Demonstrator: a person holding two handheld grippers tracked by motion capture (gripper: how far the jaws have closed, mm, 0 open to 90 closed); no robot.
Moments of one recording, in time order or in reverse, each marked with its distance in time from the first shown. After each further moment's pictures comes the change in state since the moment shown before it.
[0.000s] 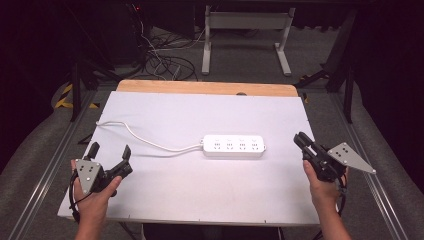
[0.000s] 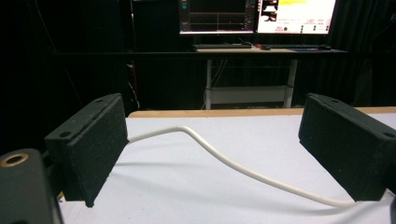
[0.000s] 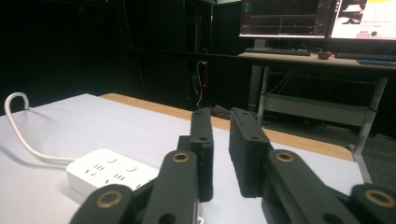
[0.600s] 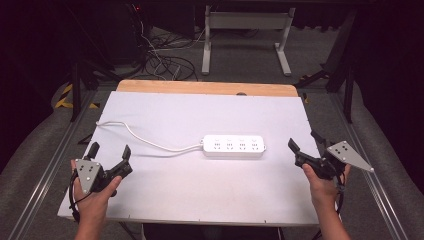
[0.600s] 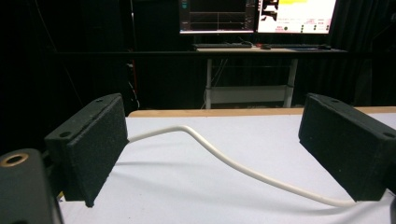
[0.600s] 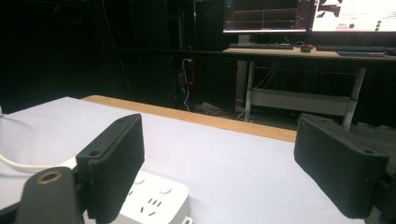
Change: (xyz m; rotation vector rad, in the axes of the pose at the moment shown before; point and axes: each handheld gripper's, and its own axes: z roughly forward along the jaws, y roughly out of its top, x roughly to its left) left arm 0.000 0.000 0.000 0.003 0.000 0.001; right arm -0.003 -0.002 0.005 0.012 -0.067 0.034
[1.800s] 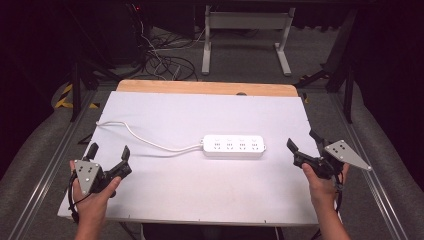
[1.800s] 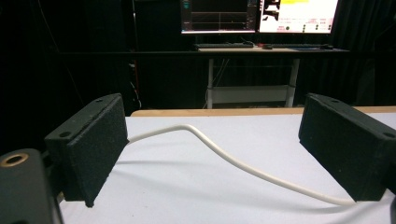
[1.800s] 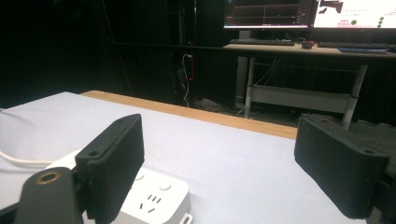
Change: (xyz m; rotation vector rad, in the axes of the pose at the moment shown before) left arm 0.001 0.000 -0.003 -0.002 0.008 0.000; right arm 0.001 -0.001 0.004 0.018 0.000 -0.007
